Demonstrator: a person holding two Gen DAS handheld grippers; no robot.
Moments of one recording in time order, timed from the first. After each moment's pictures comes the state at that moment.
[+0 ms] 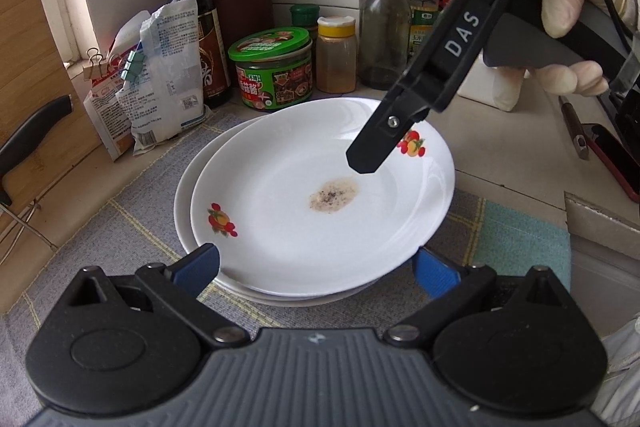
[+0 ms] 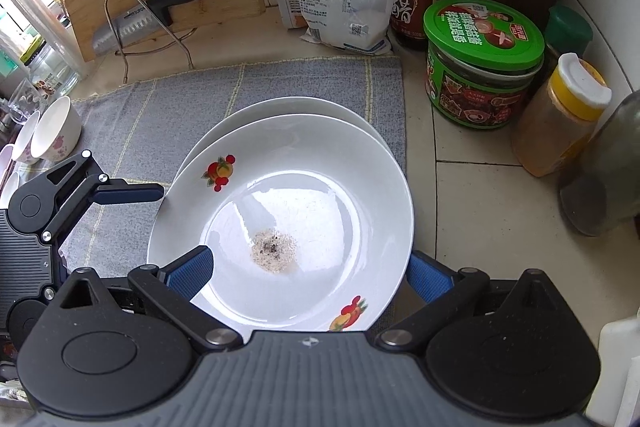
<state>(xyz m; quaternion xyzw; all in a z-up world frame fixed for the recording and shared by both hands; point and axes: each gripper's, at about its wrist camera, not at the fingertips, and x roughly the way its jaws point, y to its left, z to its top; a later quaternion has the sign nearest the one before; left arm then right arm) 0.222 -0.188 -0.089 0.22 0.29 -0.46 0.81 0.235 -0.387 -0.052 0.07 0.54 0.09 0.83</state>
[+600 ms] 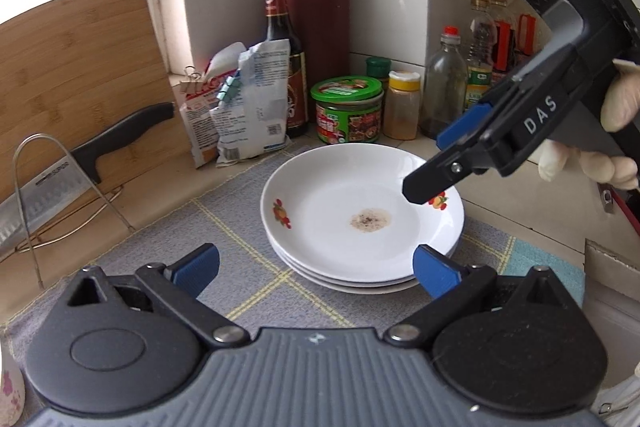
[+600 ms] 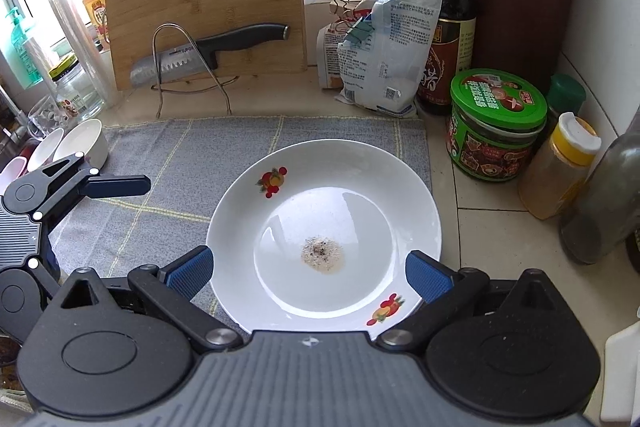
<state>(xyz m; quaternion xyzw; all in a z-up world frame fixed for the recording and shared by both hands) 0.209 -0.130 -0.066 0.15 0.24 -0.38 0.88 0.198 -0.348 -0.031 0.04 0.44 0.09 0.89</state>
